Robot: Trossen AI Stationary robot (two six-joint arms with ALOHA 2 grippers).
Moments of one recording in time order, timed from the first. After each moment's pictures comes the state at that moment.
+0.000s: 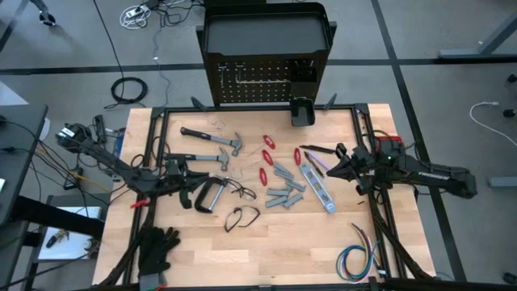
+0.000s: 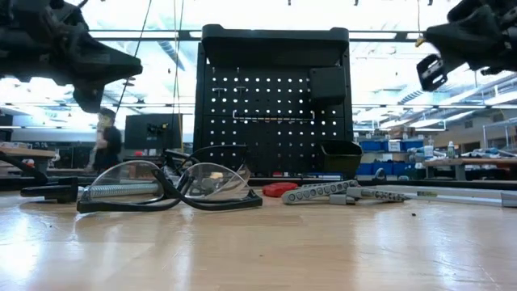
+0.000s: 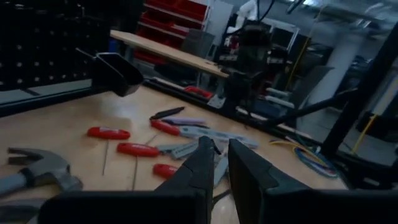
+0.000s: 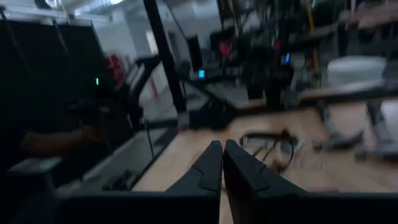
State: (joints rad) left arm -0.51 0.68 0.01 0.72 -0.77 -0.32; right arm -0.26 0.18 0.12 0.12 -0.54 0.29
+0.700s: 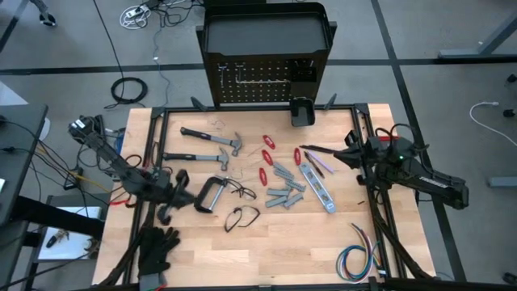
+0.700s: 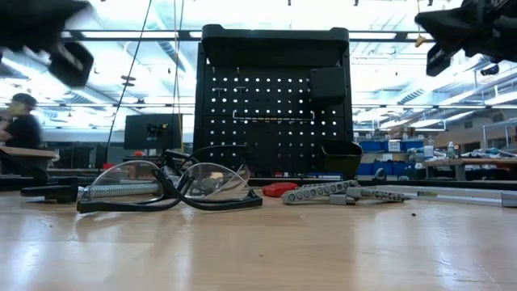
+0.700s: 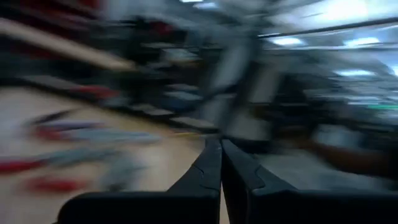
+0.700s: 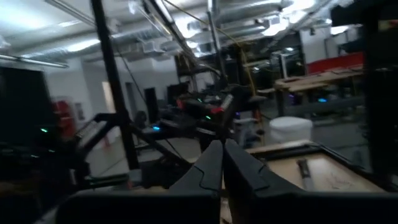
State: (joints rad) left arm -0.75 0.54 0.01 0.71 -0.64 -0.27; right arm -0.38 0.01 0.12 0.17 -0.40 0.31
